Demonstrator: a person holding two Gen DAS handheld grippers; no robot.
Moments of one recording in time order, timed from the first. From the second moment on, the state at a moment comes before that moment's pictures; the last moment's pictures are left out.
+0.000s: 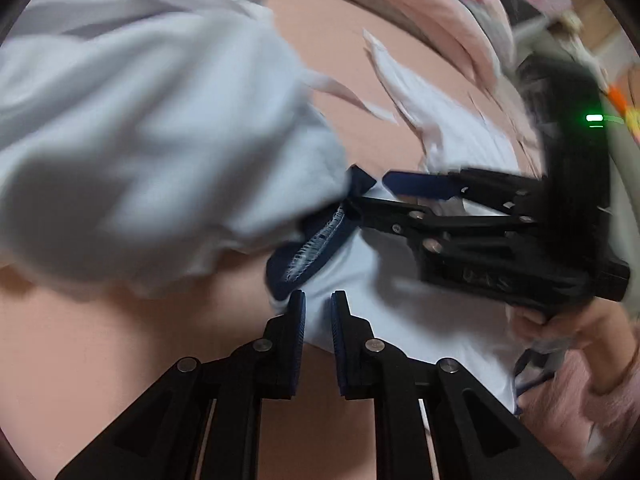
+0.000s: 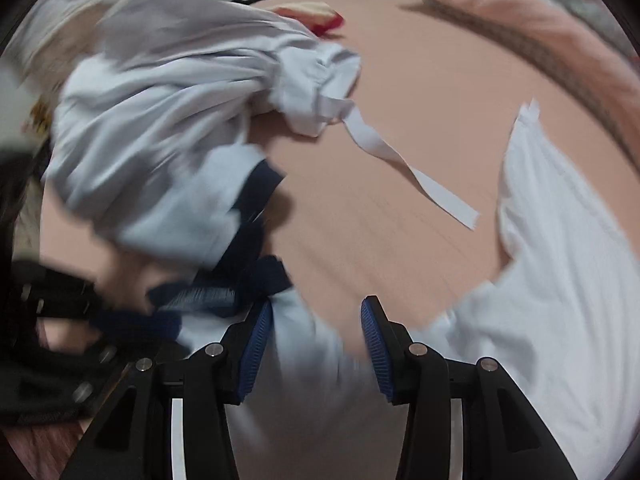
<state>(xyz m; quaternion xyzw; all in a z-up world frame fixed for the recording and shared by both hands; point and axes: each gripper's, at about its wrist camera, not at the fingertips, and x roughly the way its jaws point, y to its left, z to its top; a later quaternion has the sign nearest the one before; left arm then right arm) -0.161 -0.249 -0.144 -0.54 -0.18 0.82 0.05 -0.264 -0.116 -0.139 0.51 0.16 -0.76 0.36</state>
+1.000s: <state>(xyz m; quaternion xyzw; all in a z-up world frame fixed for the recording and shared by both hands) -0.177 -0.124 -0.078 -0.44 -0.23 0.84 0.22 -0.233 0.099 -0.062 0.50 -0.06 -0.85 0.17</state>
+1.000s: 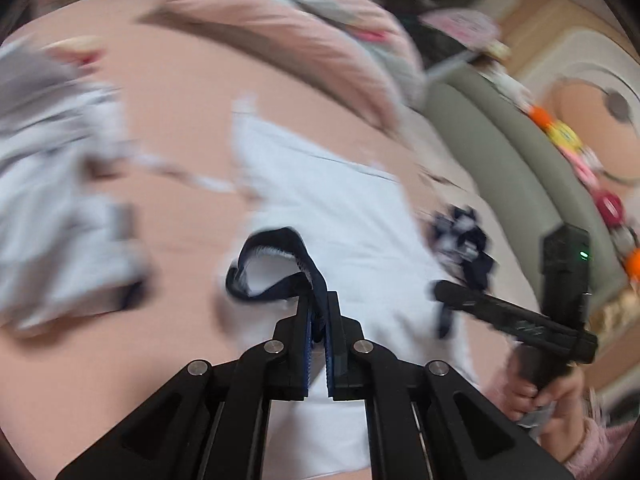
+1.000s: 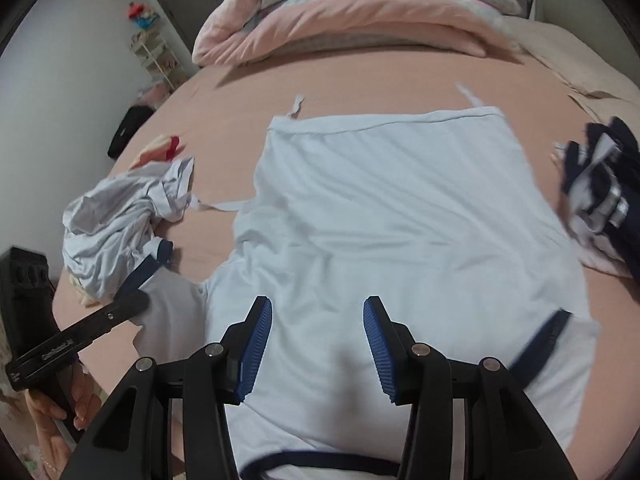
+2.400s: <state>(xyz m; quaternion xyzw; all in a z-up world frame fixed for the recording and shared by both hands) -0.096 -0.088 -0.116 -0.55 0.12 0.81 0.16 -0.174 0.044 -0.146 0.56 0.09 -0.80 0.20</state>
